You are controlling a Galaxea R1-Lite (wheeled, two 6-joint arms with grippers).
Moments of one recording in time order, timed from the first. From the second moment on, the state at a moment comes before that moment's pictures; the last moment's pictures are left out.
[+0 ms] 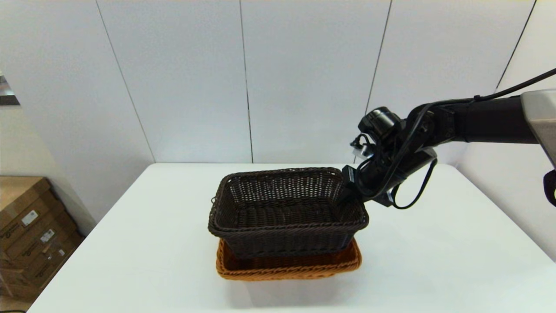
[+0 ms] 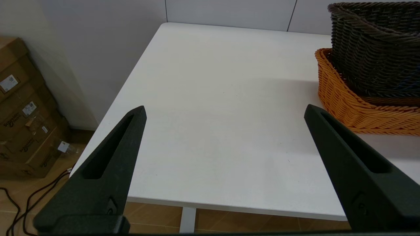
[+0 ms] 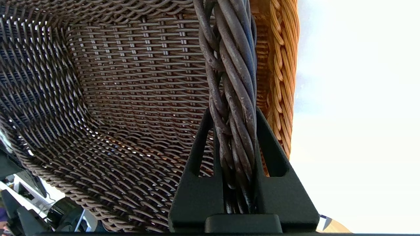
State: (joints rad) left arm 0.01 0.00 -0.05 0.12 0.04 -0.09; right arm 0.35 2.13 -1.72 0.75 0.38 0.53
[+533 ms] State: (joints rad) left arm 0.01 0.00 -0.05 0.12 0.04 -0.09; right arm 0.35 2.14 -1.70 0.74 0.38 0.53
